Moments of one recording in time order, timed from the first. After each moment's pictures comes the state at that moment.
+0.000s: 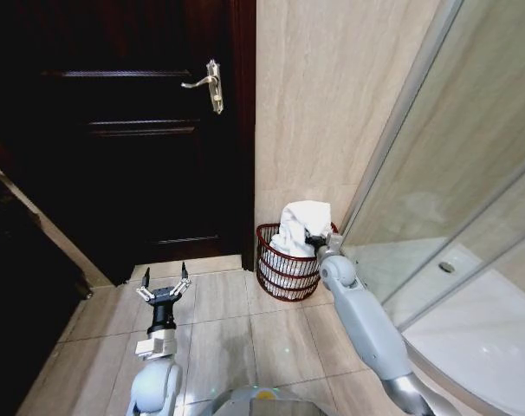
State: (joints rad) left arm 1.64 -1.57 -0.68 -2.01 -0.06 -0.41 -0.10; right arm -0.83 1.27 0.21 1.65 0.69 -0.54 0.45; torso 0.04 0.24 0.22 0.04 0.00
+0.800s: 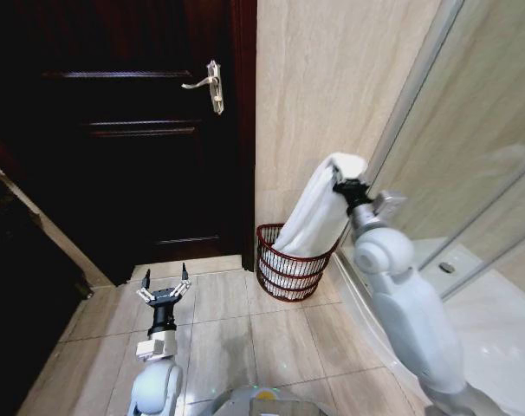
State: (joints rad) left arm 1.65 -1.59 -0.68 -2.00 -0.05 -0.43 -0.10; right arm -0.76 1.12 0.31 2.12 0.64 -0.49 0.42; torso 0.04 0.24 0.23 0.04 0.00
